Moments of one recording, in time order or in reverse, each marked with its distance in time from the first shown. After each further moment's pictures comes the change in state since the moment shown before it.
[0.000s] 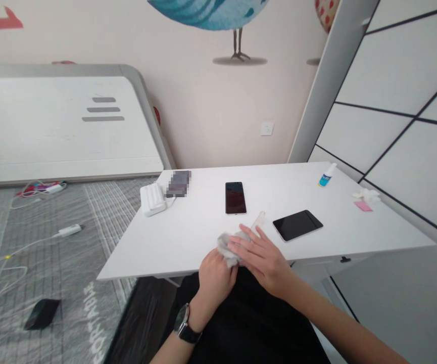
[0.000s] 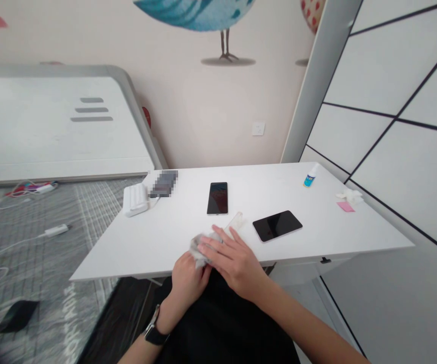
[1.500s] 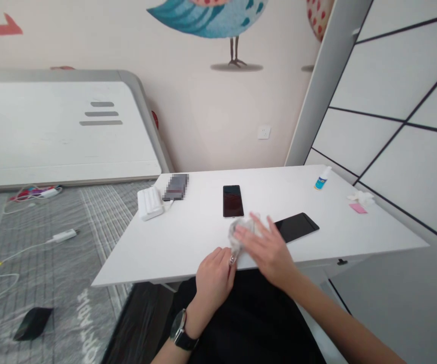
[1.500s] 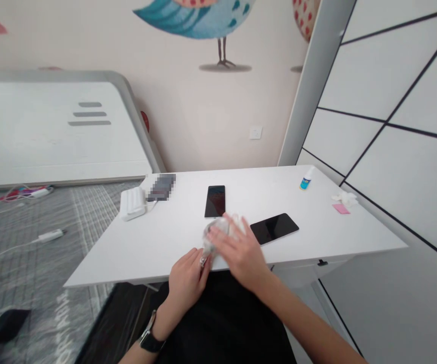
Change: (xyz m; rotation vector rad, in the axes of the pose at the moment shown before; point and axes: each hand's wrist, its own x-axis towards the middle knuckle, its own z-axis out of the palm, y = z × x) left_hand 0.001 -0.001 0.001 0.003 0.051 0.042; right_hand 0.005 -0.002 -0.004 -0.092 0.118 0.011
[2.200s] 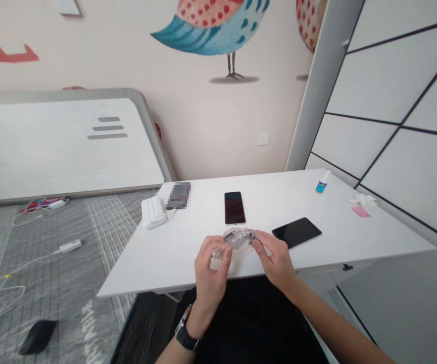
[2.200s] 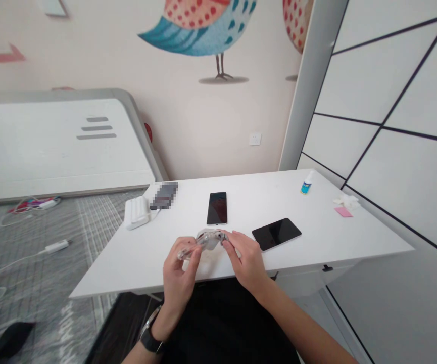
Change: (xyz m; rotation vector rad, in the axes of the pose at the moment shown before) left_hand 0.038 0.004 -0.028 -0.642 0.328 -0.317; right_hand 0.007 -0.004 0.014 0.411 0.264 0.329
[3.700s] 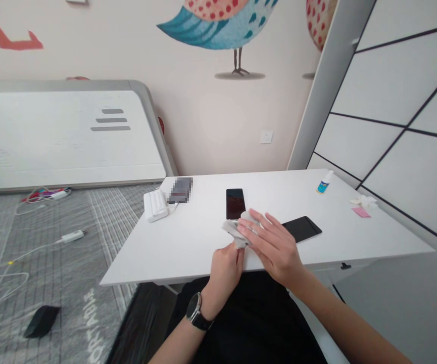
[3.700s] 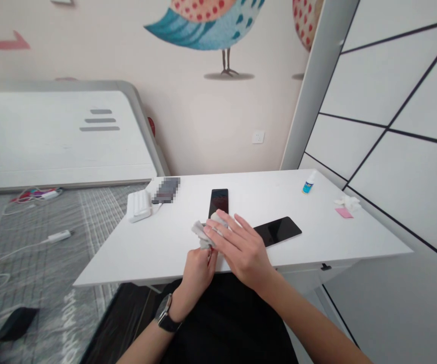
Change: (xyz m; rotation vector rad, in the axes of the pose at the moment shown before) left_hand -0.013 -0.024 0.030 0.444 -0.302 0.126; right_hand 0.035 -0.017 -0.032 -0.329 -0.095 -0.396
